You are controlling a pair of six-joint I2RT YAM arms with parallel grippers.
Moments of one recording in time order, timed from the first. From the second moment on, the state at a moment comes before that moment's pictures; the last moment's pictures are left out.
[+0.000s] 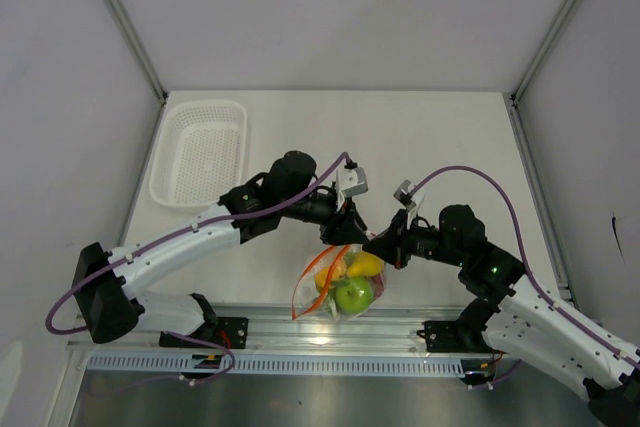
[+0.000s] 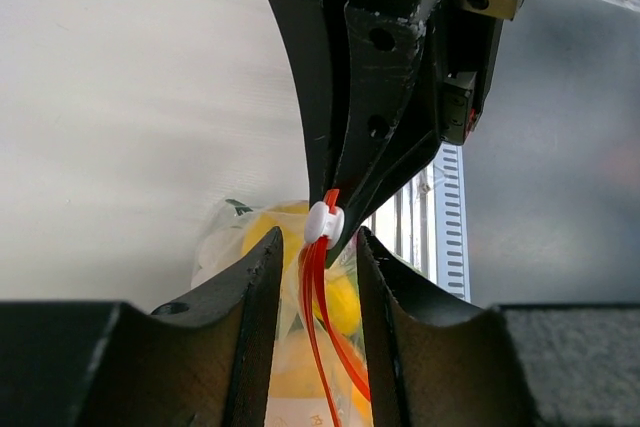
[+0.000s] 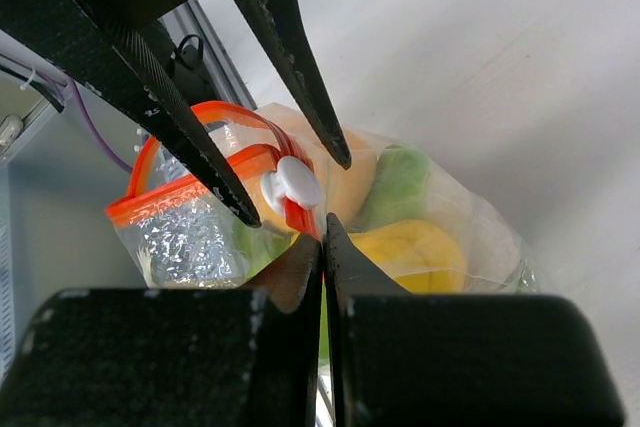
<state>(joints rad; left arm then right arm) -0.91 1.29 1.09 -0.26 0.65 0.00 0.78 0.67 0.59 -0.19 -0.41 0.36</state>
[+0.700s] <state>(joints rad) -0.92 1.29 1.09 -0.24 0.65 0.01 0.78 0.68 0.59 -0.19 -0.43 0.37</state>
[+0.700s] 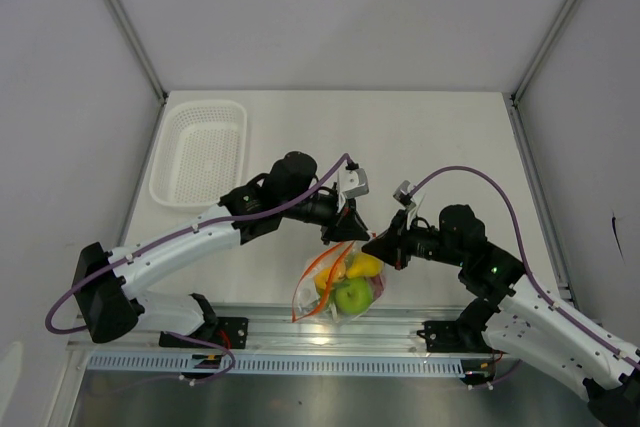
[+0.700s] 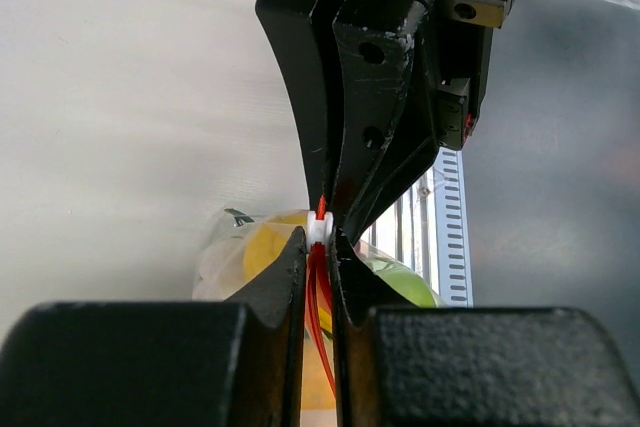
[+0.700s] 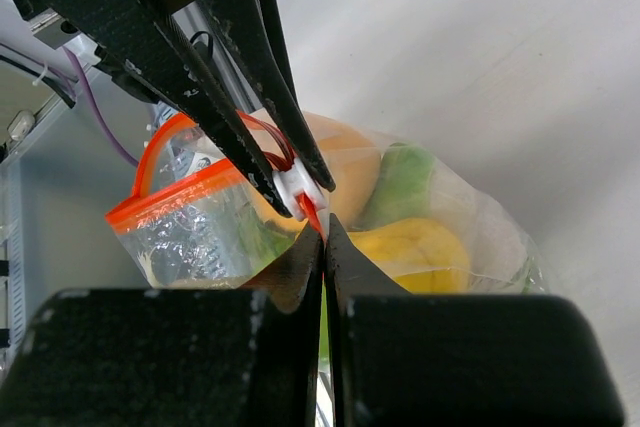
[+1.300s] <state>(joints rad) -0.93 1.29 1.09 -0.24 0.66 0.01 0.78 0.68 0.59 -0.19 -0.44 0.37</state>
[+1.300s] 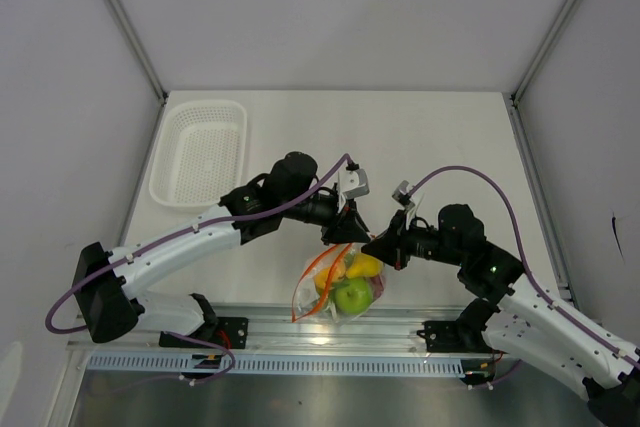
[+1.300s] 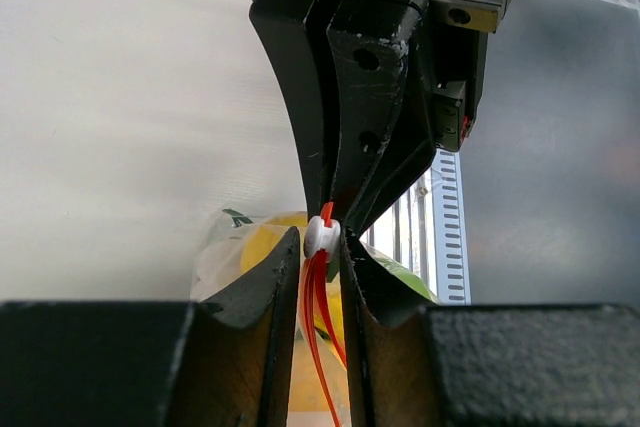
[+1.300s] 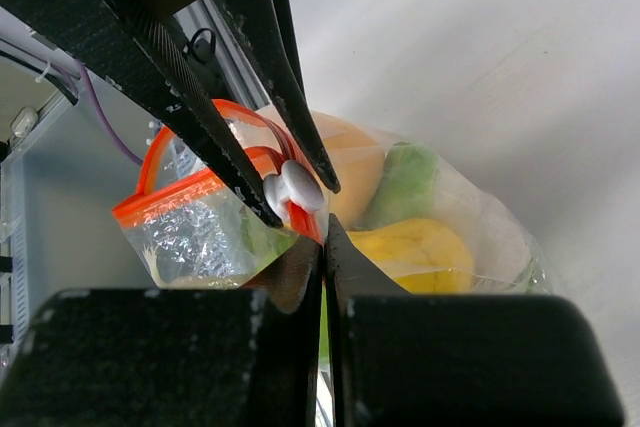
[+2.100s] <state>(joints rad) -0.92 1.33 1.14 -0.28 0.68 -0.02 0.78 0.72 0.66 -0.24 -0.44 0.34</state>
